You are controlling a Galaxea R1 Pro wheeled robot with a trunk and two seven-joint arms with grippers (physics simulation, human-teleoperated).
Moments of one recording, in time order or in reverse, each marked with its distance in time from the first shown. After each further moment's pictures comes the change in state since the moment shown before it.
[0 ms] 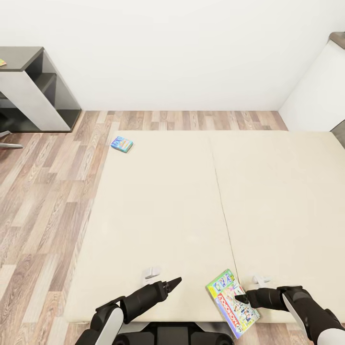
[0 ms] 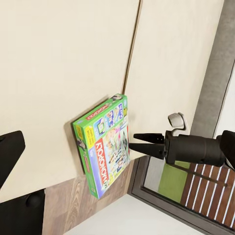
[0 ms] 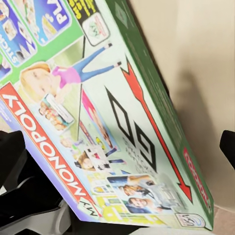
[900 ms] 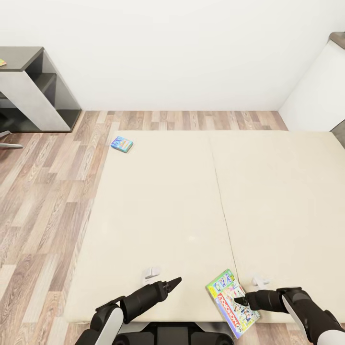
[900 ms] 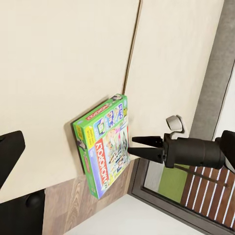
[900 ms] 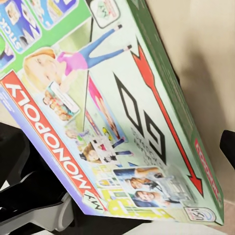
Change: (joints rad) left arm -0.001 0.000 0.000 0.000 0.000 0.000 0.000; right arm 0.006 0.002 0.009 0.001 0.002 0.007 0.009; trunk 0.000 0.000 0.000
